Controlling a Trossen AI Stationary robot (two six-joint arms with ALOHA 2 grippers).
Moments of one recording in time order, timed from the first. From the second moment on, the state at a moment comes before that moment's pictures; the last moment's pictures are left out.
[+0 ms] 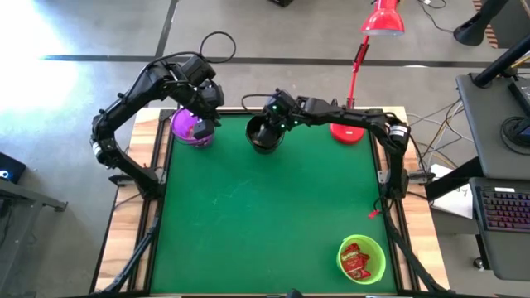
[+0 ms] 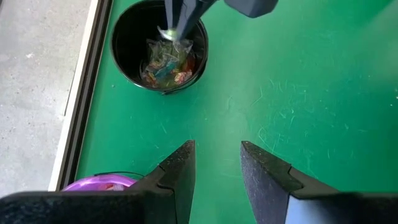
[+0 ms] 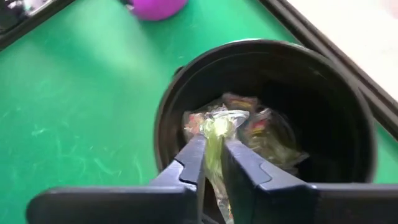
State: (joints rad) left arm 0.59 1.53 1.89 -1.48 0.25 0.39; right arm -0.41 1.95 1.68 -0.59 -0.11 0.23
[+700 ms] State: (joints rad) left arm 0.59 1.46 1.89 -1.54 0.25 0.38; right arm -0.41 1.76 1.68 -0.80 -0.17 0.36
